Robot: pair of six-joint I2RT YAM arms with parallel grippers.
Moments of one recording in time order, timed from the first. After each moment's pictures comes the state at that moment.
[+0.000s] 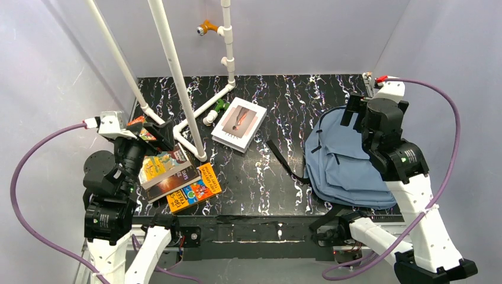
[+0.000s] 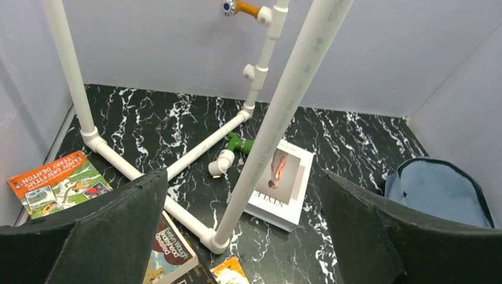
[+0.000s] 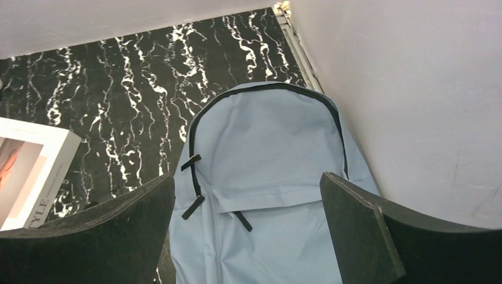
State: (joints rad) left arm -0.13 0.55 1.19 -0.60 -0.02 -0.24; right arm 0.37 0.90 1.29 -0.76 0.58 0.19
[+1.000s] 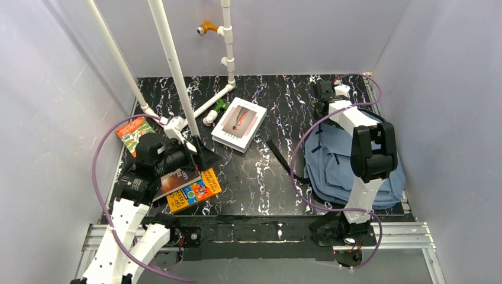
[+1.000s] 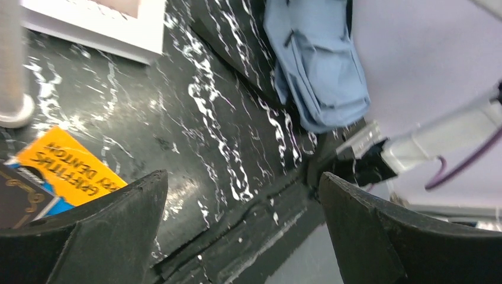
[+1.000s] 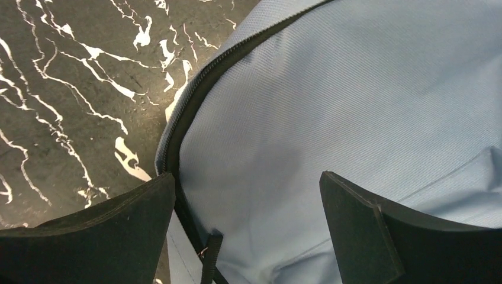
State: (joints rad) left arm -0.24 0.67 0.86 -0.64 0.50 -0.51; right arm 0.22 1.88 1.41 -0.58 0.58 0.56
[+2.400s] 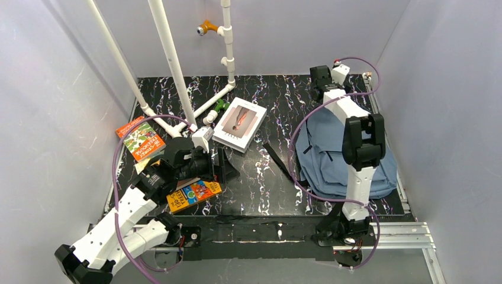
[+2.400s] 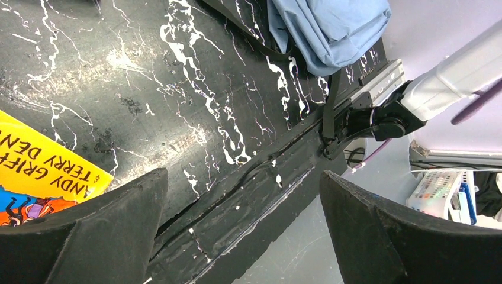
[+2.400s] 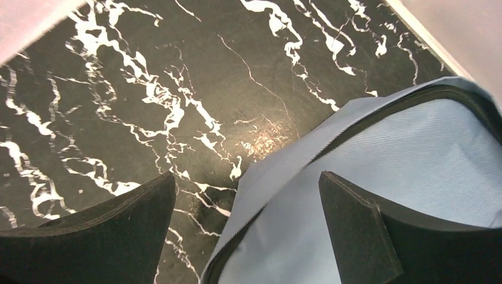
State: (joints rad) left arm -0.64 0.77 0.81 -0.62 0.30 -0.58; right arm 0.22 2.05 1.67 -0.41 0.70 0.60
